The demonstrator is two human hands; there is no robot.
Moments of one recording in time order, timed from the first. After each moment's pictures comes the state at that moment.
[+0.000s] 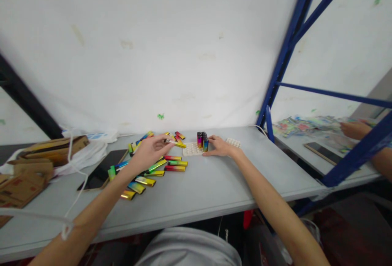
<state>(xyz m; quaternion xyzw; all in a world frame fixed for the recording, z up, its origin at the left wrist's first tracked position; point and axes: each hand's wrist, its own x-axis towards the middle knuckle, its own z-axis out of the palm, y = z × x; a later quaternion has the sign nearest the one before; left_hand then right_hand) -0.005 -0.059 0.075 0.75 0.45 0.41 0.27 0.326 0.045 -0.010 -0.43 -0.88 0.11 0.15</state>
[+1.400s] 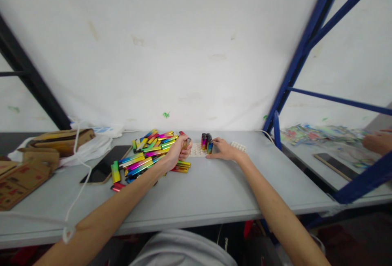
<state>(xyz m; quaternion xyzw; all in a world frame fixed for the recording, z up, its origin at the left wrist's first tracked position) 0.063 -0.021 0.039 0.52 0.40 0.38 0.65 0.327 0.043 -0.009 -0.43 -0.88 0.11 0.15</state>
